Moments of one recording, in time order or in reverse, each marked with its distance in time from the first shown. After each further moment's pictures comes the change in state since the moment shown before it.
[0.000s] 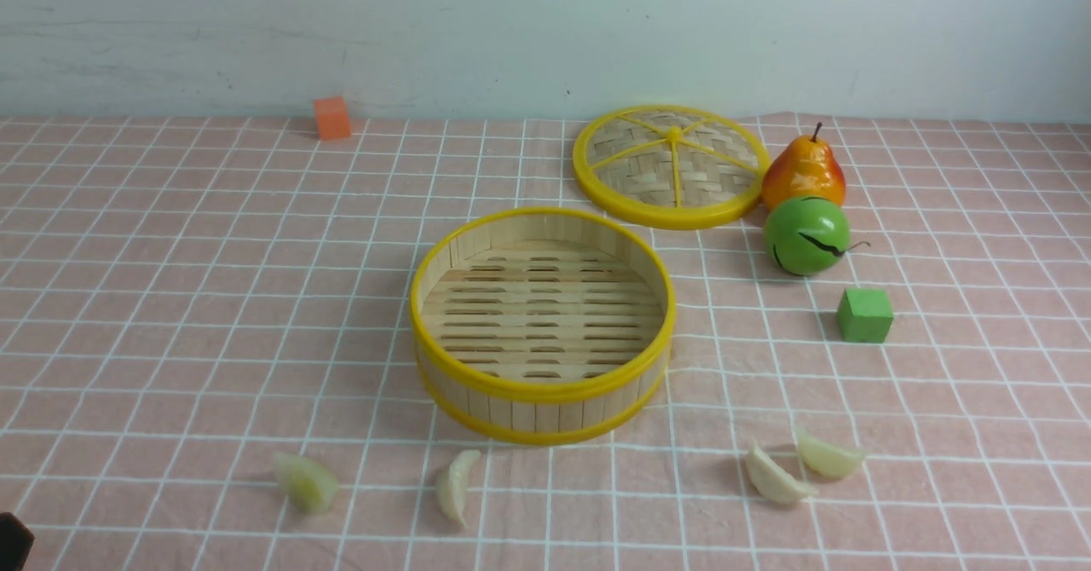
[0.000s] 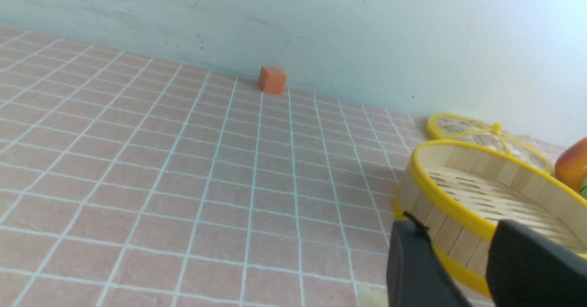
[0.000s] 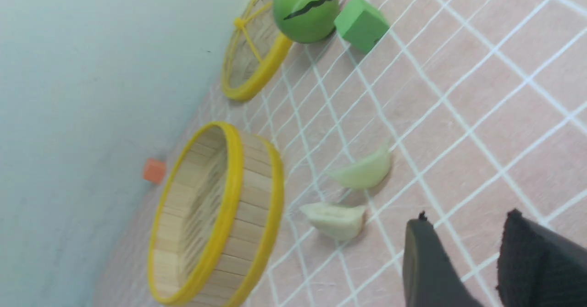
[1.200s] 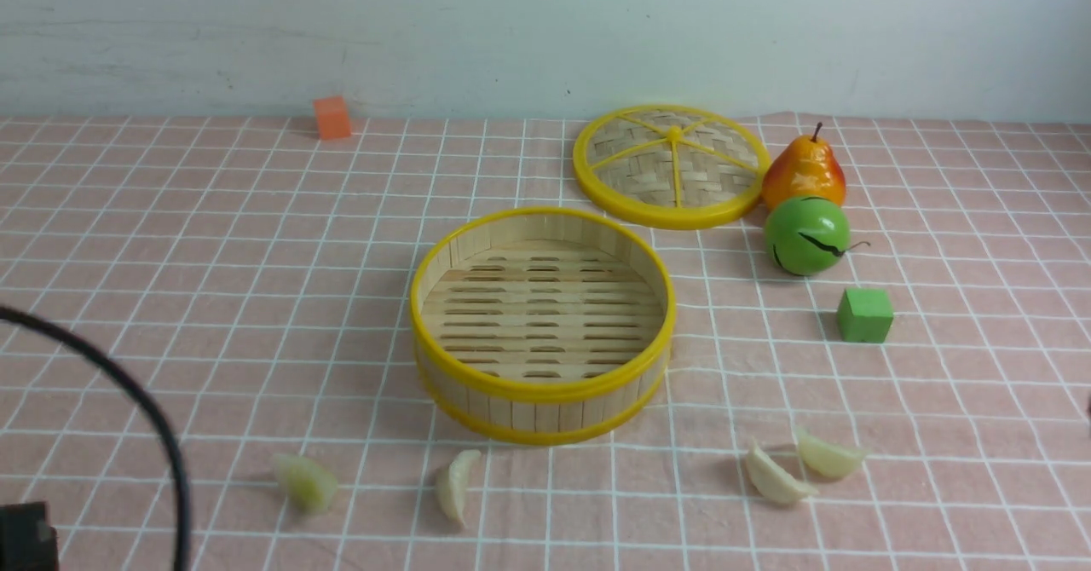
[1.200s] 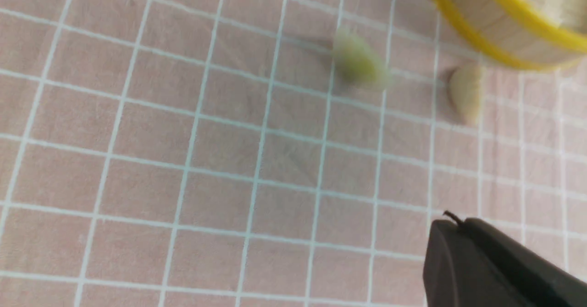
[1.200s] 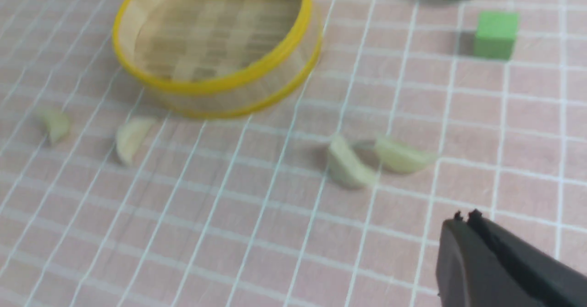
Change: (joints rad) right arm 0.060 0.813 -0.818 -0.065 0.525 -0.872; left arm -0.006 0.709 -0.731 -0.155 0.943 -0.001
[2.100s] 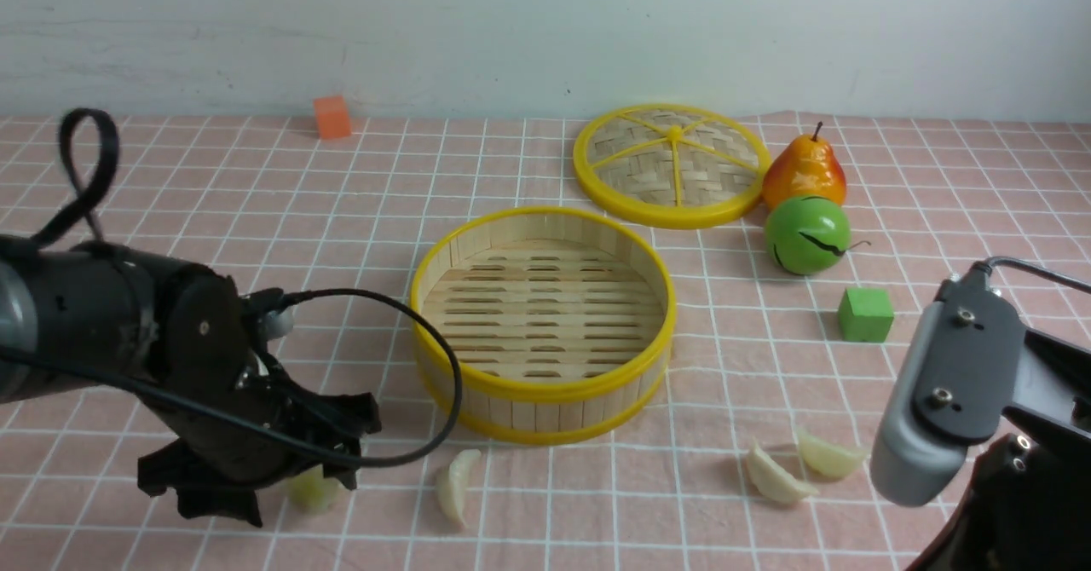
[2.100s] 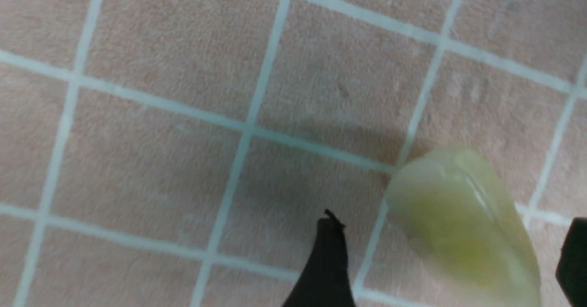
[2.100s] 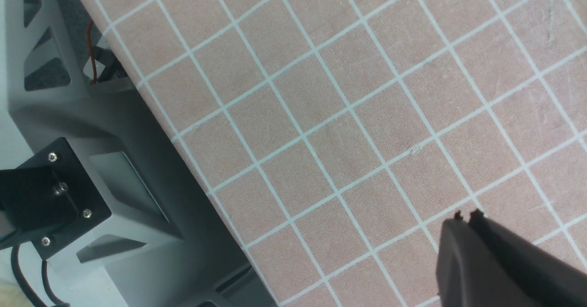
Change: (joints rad) right arm 0.600 0.272 -0.144 -0.226 0.212 -0.048; left arm -0.192 1.005 -0.201 0.157 -0.466 -0.327
